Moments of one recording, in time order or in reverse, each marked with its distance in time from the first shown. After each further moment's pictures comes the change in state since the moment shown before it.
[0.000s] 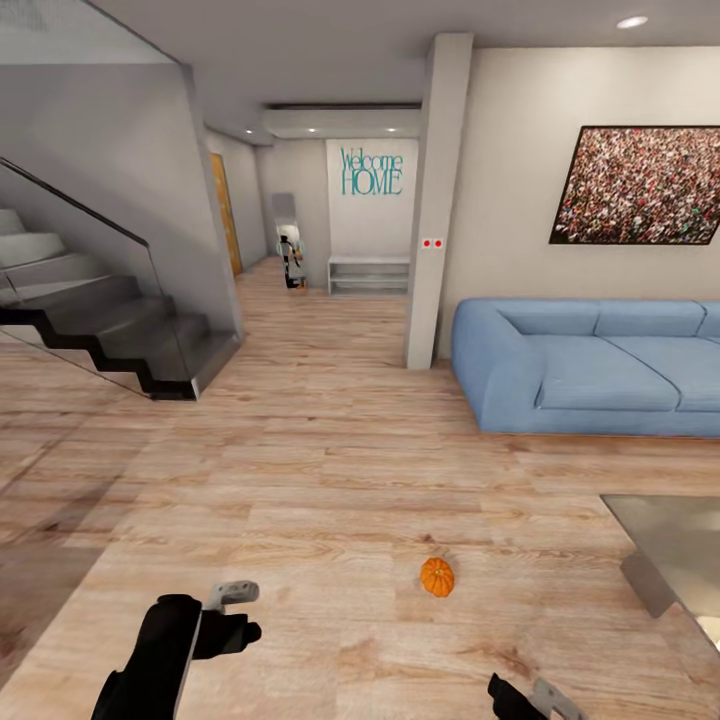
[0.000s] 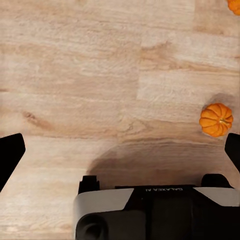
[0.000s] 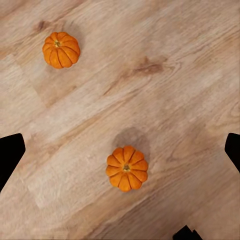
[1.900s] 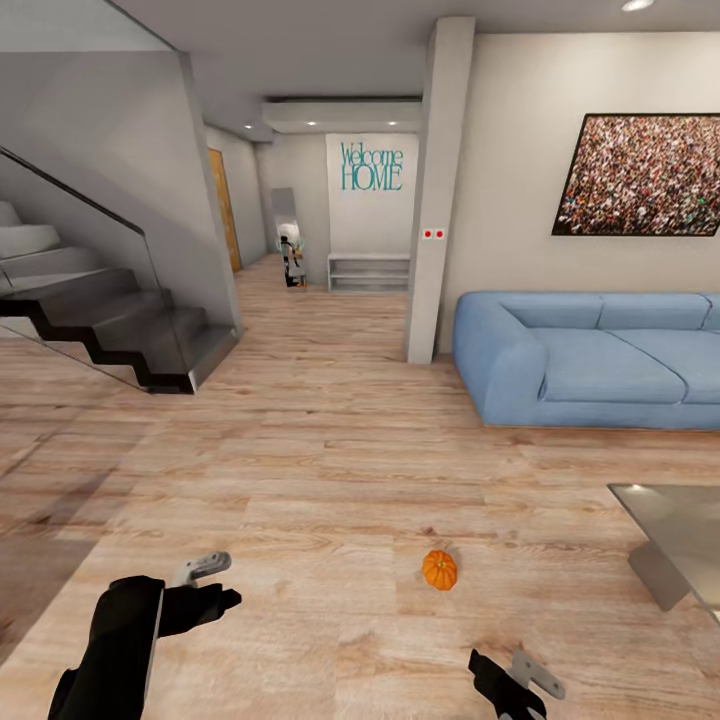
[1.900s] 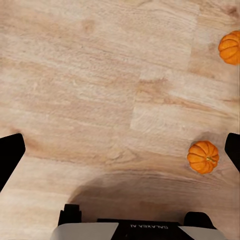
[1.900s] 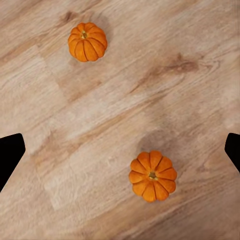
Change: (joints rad) left arm 0.002 -0.001 0.111 -0.232 -0.014 0.119 -0.124; right arm -0.007 0.011 0.054 -0.091 -0.003 0.063 -0.001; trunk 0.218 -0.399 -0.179
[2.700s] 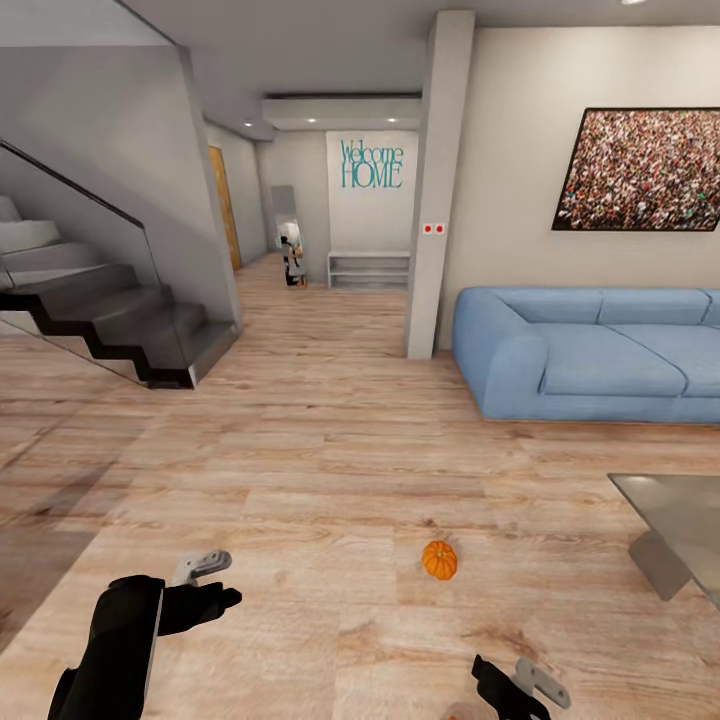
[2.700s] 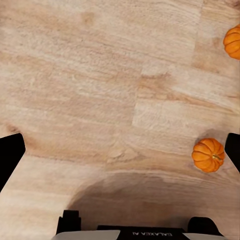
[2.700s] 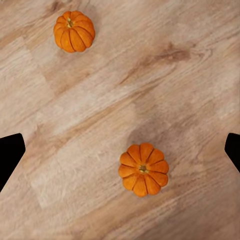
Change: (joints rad) left arm 0.000 0.000 -0.001 -0.005 -0.001 0.000 -0.005; right arm 0.009 -0.001 -0.007 0.008 -0.006 -0.015 -0.007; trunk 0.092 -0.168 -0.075
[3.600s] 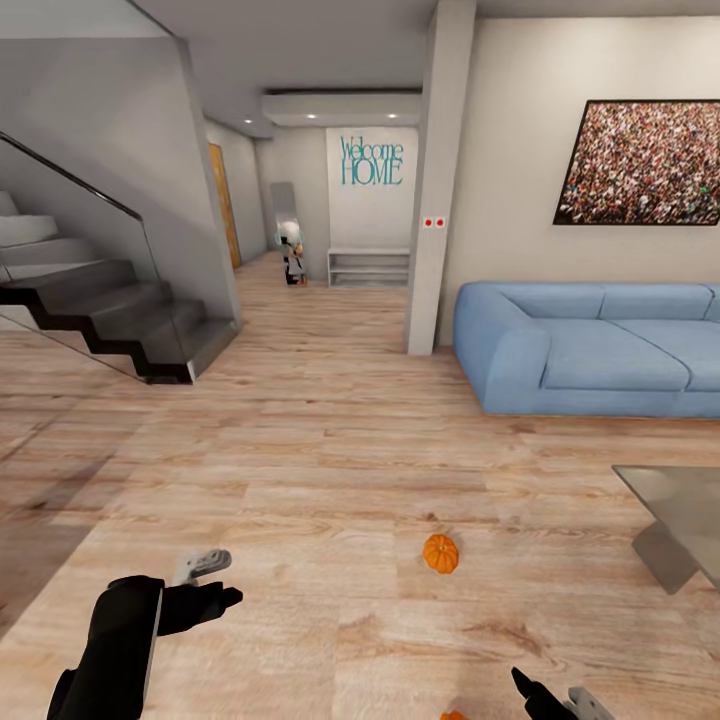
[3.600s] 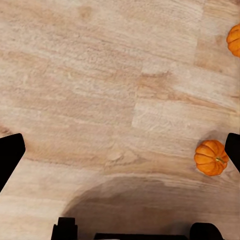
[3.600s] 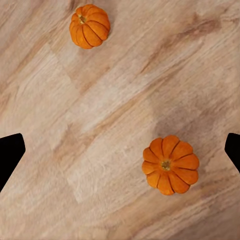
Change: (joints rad) left arm 0.000 0.000 0.003 0.000 0.013 0.000 -0.004; right arm -0.002 -0.148 -0.269 0.180 -0.035 0.084 0.535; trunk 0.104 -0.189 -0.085
